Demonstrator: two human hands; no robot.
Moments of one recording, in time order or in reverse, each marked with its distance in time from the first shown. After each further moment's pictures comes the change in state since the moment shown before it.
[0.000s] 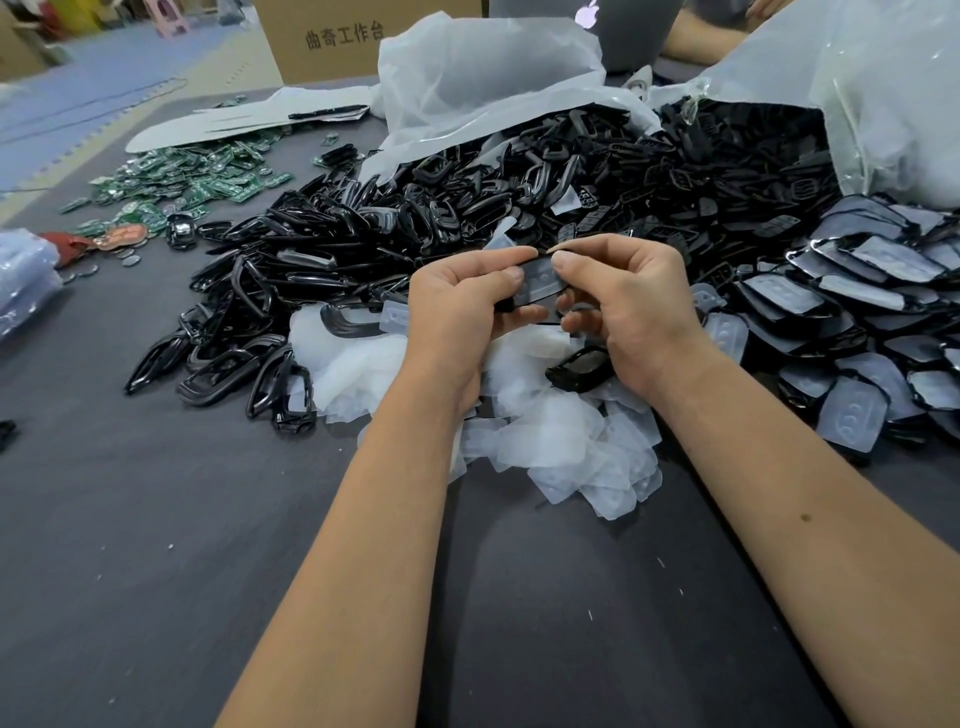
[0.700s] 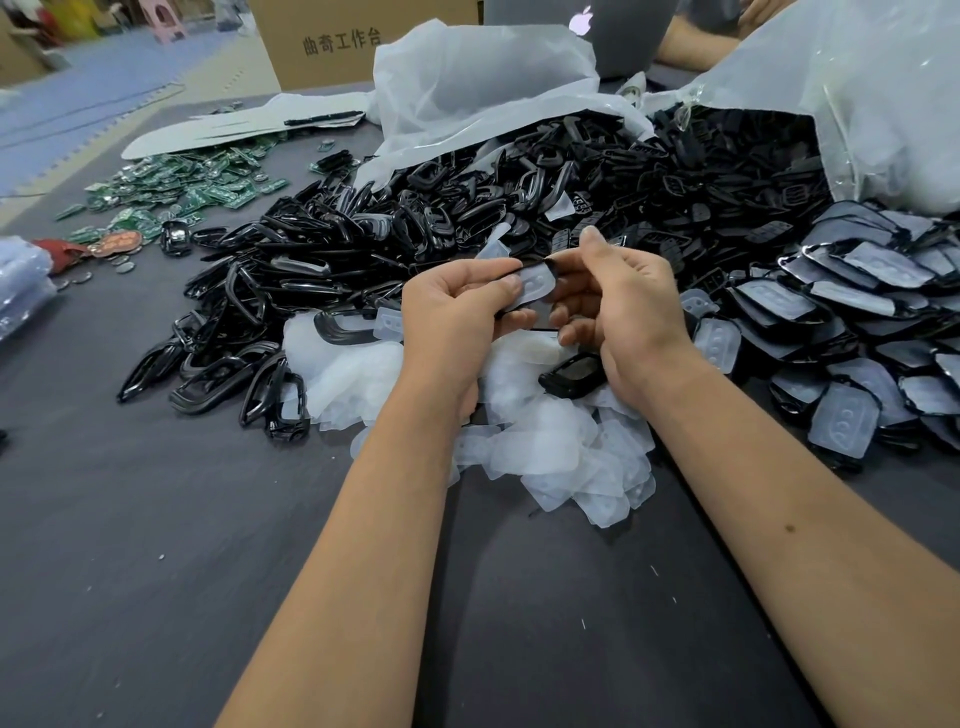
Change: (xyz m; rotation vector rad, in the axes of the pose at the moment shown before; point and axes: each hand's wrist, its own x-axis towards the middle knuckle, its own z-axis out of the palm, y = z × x) left_hand 0.003 -0.006 0.001 0.047 0.087 0.021; right_hand 0.006 0.007 0.001 0.061 0.027 0.030
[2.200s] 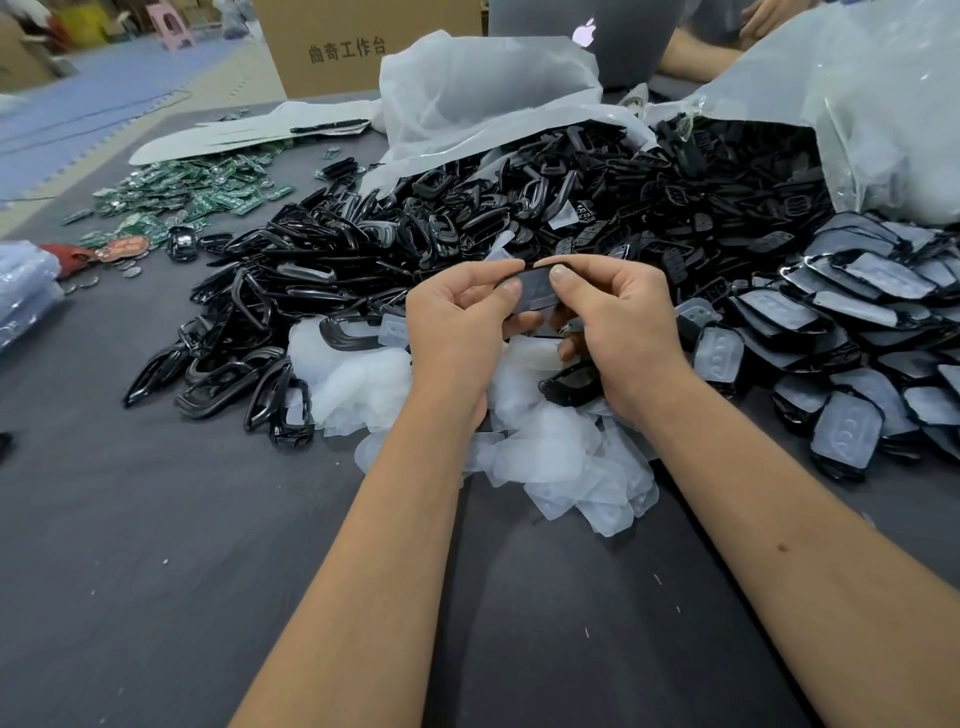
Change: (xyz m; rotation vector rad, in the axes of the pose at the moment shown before) left_hand -0.002 -0.003 0.002 0.031 0.033 0.102; right_hand -0.006 0.005 0.004 -0.196 -0.007 -0.136
